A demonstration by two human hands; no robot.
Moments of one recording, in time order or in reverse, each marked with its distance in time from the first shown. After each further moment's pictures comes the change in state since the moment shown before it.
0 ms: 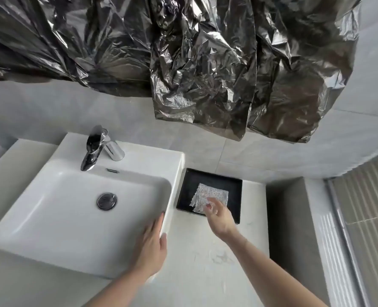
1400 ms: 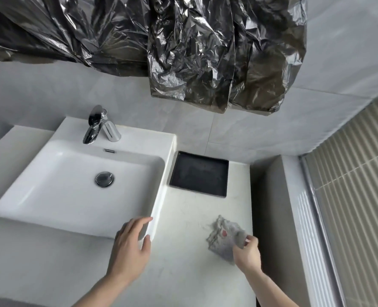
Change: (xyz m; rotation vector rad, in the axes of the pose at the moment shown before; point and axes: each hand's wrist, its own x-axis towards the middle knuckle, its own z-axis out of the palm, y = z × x) left_hand -0.119 0.013 -0.053 -0.097 0.167 0.128; right_hand -0.149 0.155 -0.019 0.045 0.284 0.489
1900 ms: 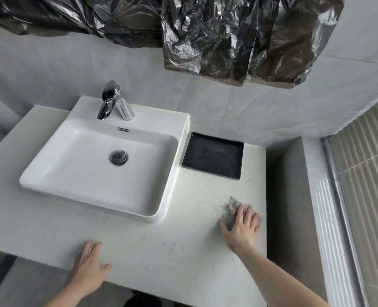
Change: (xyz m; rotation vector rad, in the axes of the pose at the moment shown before) left_hand -0.103 -0.192 -0.014 0.367 -0.368 -0.622; right_hand 0.007 0.003 0.054 -0.664 -0.003 -0.375
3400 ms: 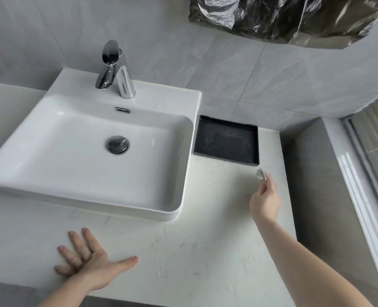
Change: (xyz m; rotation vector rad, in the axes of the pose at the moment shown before) left_hand 0.036 0.030 -0.031 -0.030 -0.319 -0.239; right_hand 0.047 -0.047 0.007 0.586 0.571 0.098
